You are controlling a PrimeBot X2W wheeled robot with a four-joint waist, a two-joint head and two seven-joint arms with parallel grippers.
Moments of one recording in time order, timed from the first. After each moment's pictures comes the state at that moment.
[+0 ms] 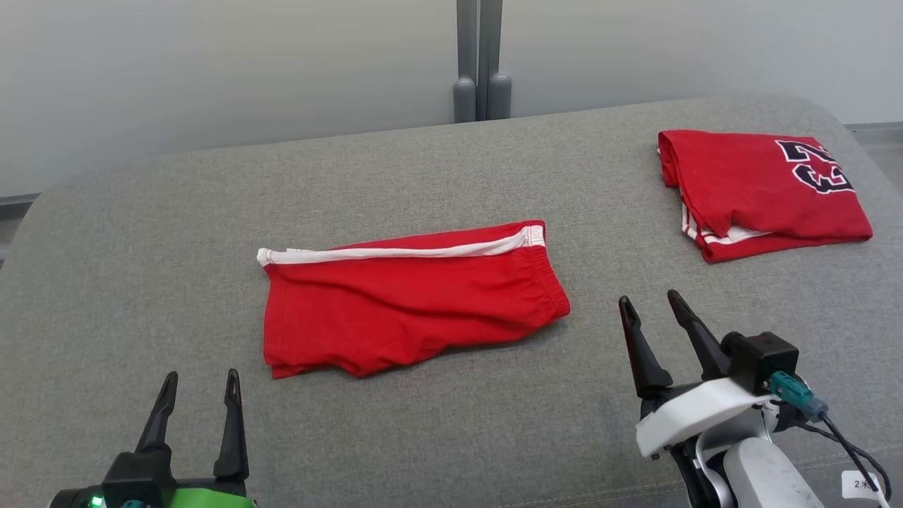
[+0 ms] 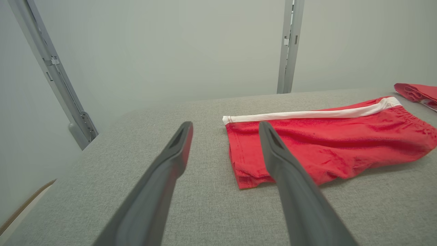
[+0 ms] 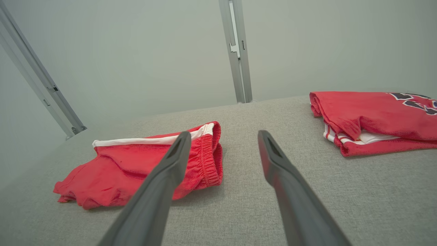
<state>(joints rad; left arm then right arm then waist) 0.09 0.09 0.03 0.12 -0.09 -0.08 -0.26 -0.14 -0.06 0.14 0.27 0.28 0.13 -0.22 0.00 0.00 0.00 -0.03</state>
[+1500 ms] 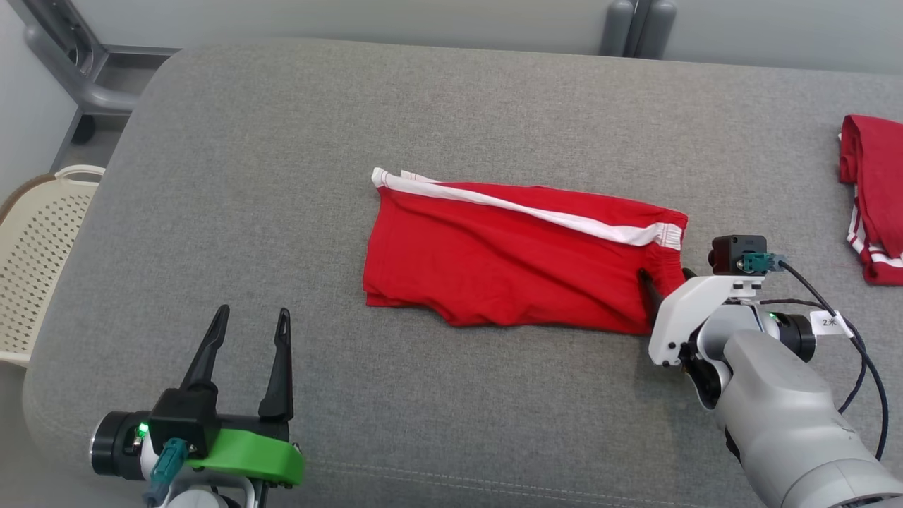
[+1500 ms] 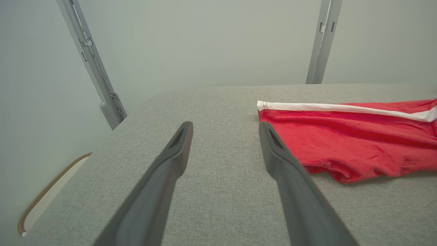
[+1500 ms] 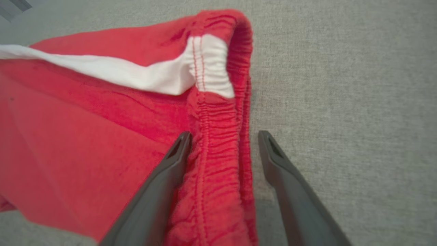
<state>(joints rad) -0.05 0.07 -0.06 0.16 -0.08 -0.11 -0.26 -0.74 -0.09 0.17 1.23 0.35 0.13 -0.14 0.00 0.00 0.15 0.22</state>
